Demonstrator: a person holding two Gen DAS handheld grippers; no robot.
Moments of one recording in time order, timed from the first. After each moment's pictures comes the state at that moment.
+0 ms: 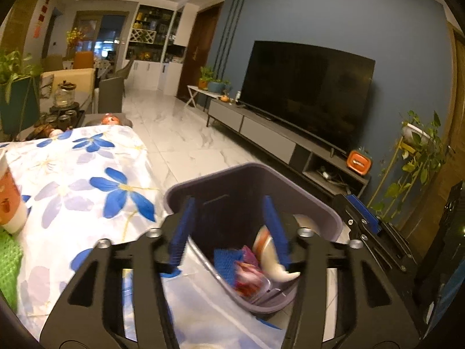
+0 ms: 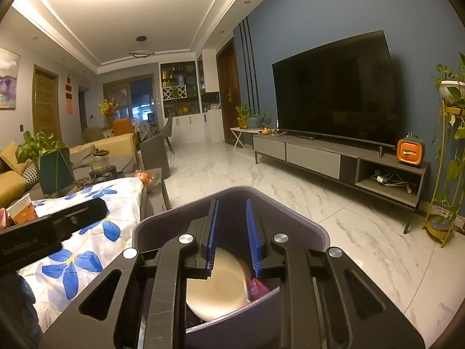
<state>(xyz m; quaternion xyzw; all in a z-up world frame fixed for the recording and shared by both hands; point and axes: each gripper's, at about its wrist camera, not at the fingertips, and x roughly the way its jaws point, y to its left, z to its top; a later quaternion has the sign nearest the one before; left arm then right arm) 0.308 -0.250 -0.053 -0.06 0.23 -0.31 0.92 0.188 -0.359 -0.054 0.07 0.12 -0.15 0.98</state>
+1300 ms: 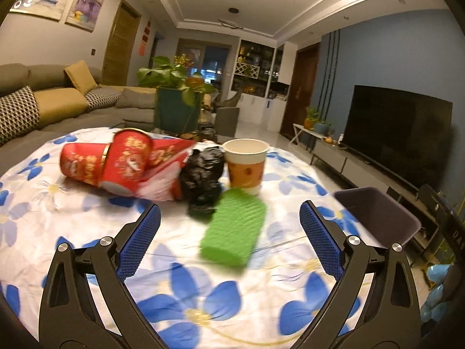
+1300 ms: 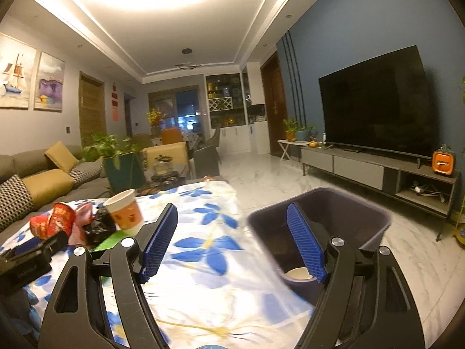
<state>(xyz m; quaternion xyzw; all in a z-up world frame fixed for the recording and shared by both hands) 0.198 -0.014 -0.063 -0.08 0.17 -0.04 0.98 0.133 -0.226 -0.035 0.06 0.08 -0.03 0.99</state>
